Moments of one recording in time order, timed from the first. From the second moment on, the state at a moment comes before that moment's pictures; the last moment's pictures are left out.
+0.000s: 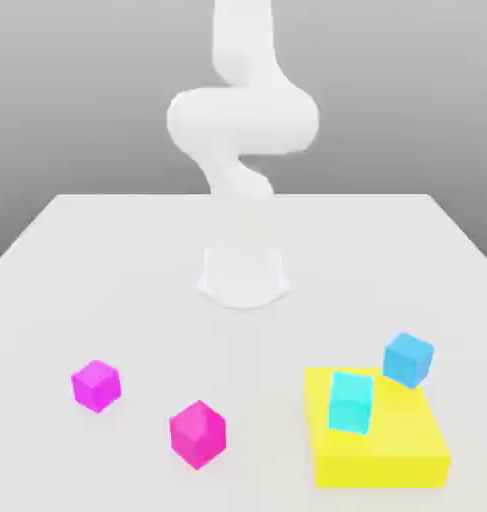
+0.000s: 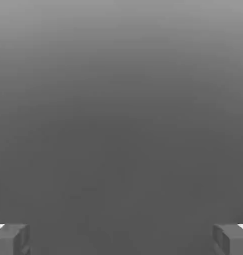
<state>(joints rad) 0.03 -0.71 -0.04 -2.34 0.00 2.35 0.71</state>
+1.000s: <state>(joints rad) 0.04 0.31 -0.14 -2.67 0.24 2.97 -0.32</state>
